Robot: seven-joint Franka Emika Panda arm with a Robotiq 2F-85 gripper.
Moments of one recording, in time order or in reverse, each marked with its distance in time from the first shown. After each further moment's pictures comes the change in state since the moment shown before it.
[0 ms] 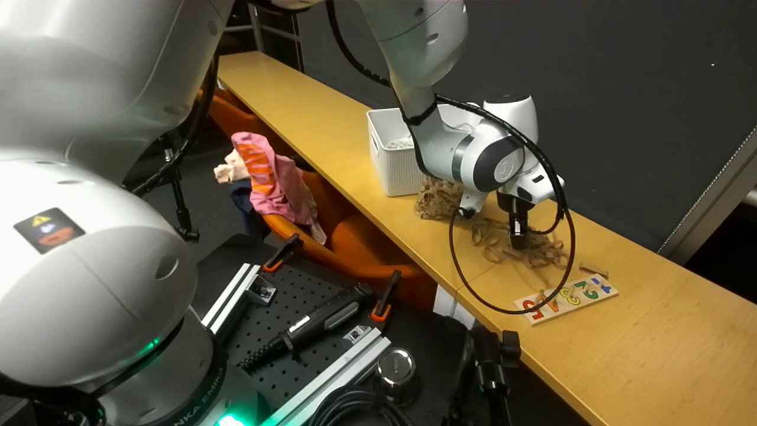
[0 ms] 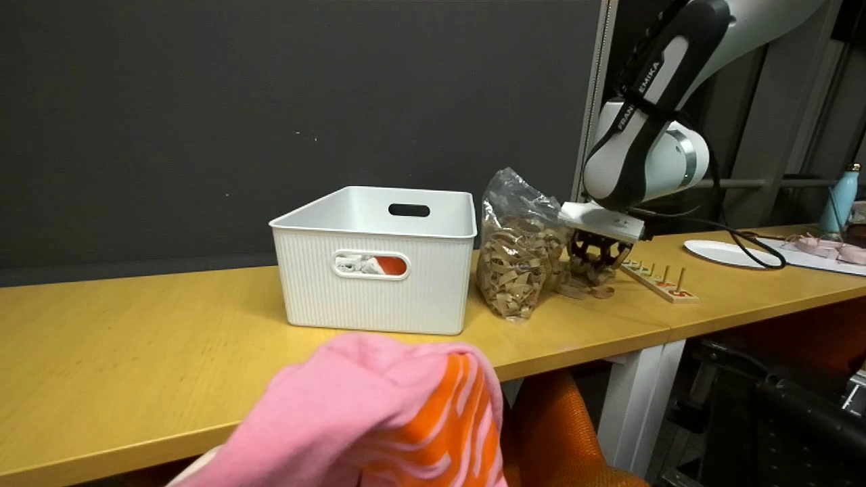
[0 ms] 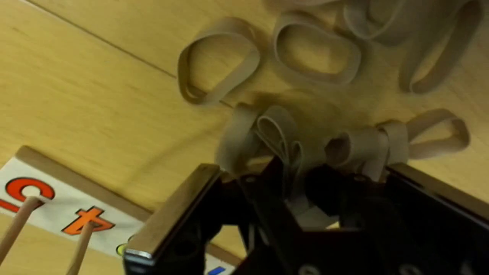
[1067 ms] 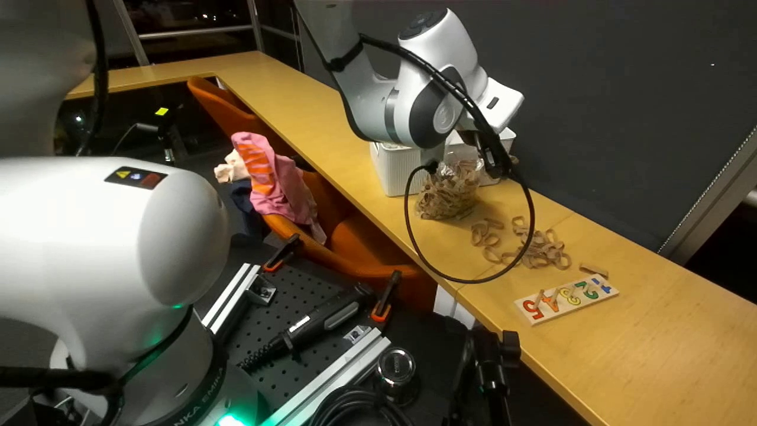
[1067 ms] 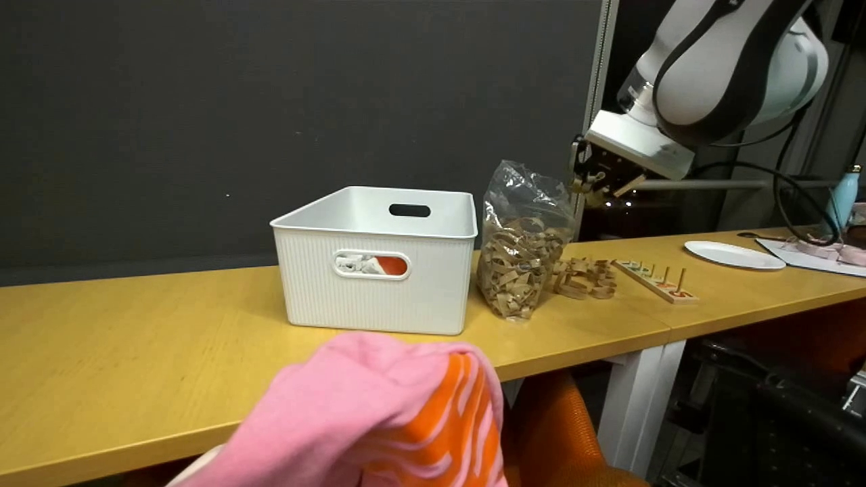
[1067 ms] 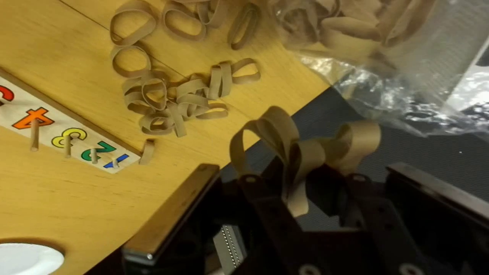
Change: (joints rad) arm 0.542 -0.406 -0.407 -0.470 -0.061 0.414 -0.047
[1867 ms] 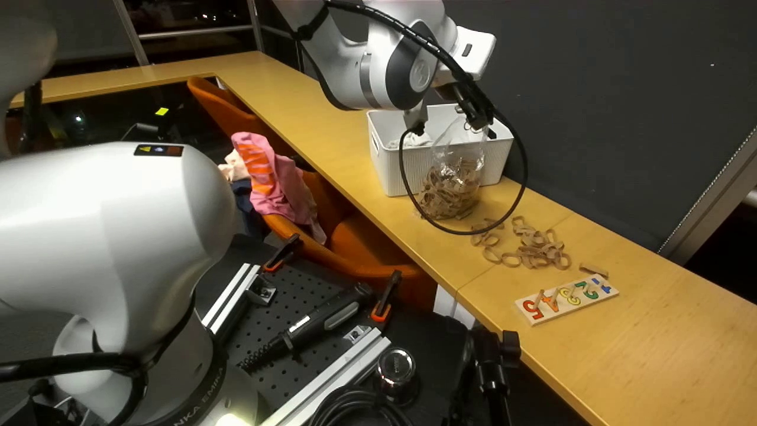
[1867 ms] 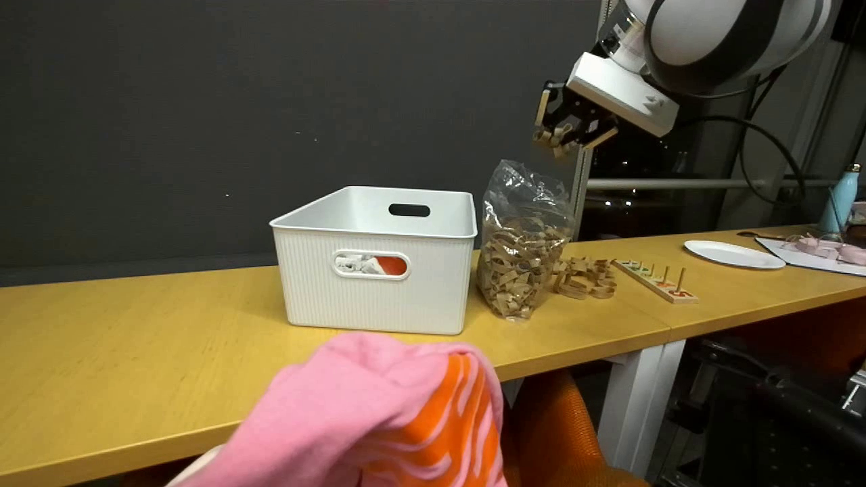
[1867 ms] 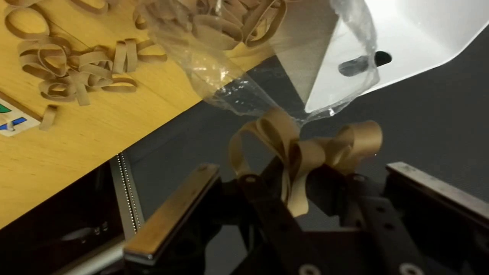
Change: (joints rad) arm 0.362 -0.061 -0.259 0.008 0.000 0.019 -0.095
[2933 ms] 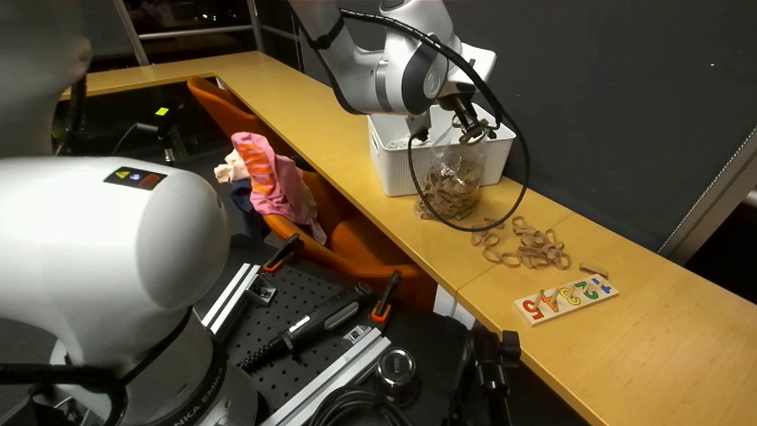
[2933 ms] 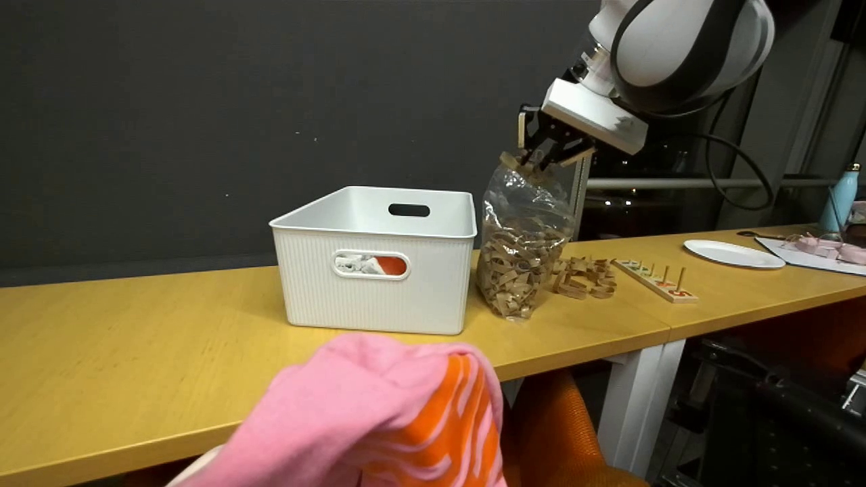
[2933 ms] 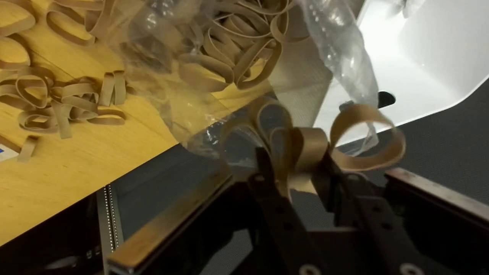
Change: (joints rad) arm -0.394 0.041 0.400 0.117 -0.059 -0.067 -0.002
